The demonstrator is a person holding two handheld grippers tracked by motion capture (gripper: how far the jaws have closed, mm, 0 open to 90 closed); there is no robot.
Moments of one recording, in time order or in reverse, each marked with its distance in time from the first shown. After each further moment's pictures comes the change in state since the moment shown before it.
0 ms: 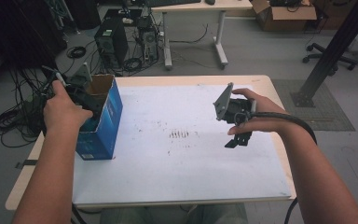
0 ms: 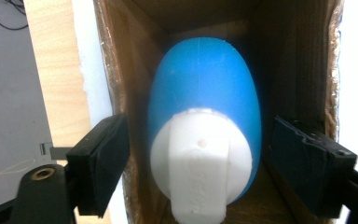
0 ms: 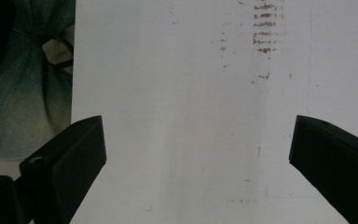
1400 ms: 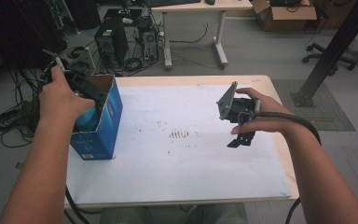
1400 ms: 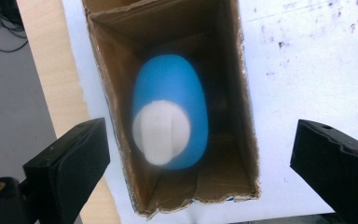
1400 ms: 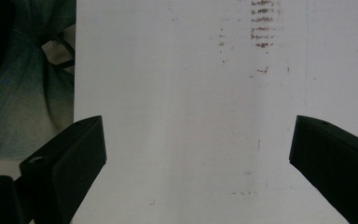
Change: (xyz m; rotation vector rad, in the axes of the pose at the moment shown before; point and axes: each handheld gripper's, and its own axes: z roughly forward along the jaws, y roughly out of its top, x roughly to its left) left arm -0.014 0.006 -0.050 -0.021 -0.037 0.105; right arm 0.003 -0.006 -0.007 0.000 -0.009 0.017
